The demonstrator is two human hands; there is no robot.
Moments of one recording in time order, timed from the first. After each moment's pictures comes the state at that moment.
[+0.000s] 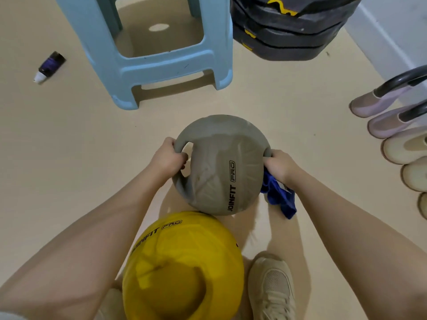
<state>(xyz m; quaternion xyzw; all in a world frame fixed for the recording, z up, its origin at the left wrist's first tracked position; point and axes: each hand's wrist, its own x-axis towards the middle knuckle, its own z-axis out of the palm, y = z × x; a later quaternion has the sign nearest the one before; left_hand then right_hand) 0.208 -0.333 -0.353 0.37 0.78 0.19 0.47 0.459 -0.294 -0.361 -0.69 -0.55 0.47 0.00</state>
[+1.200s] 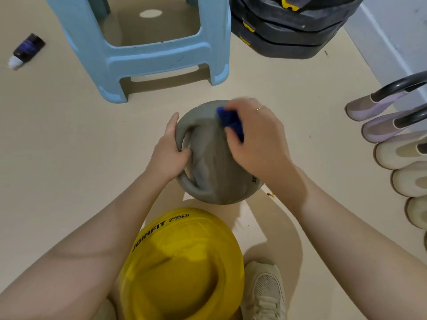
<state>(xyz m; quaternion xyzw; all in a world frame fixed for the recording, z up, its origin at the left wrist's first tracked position) 0.226 -0.326 -0.350 0.49 0.73 0.26 0.40 0.394 -0.292 -0.279 -0.50 -0.83 0.14 0.21</state>
